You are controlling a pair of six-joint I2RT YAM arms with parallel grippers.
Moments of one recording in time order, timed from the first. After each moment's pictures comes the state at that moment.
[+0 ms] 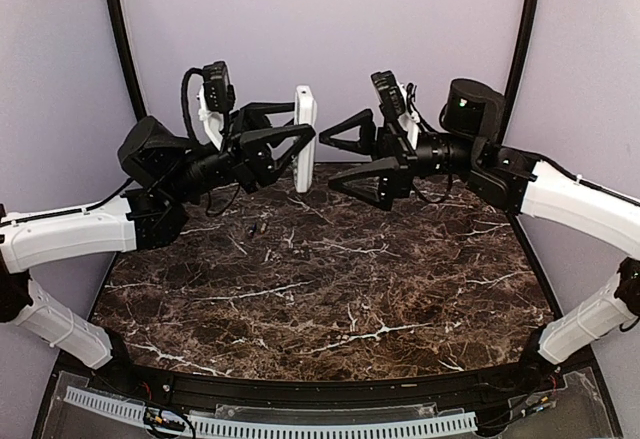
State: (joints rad) left arm -0.89 1.34 1.05 0.81 0.53 -0.24; right arm 0.85 1.37 1.28 0.14 -0.85 -0.01
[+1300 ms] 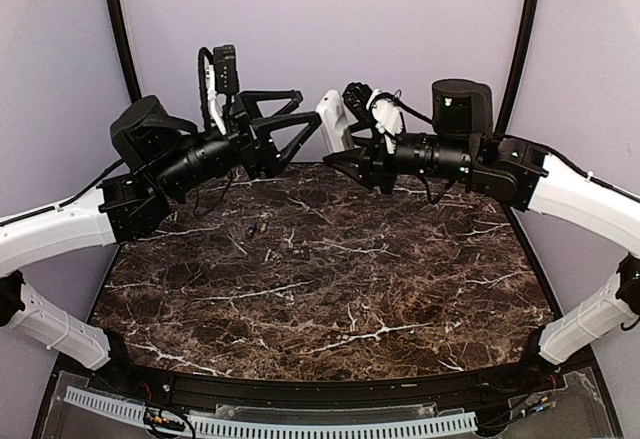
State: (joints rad) left arm -0.95 1.28 1.13 0.51 0.29 -0.15; right arm 0.93 1.36 1.36 -0.17 -0.27 -0.32
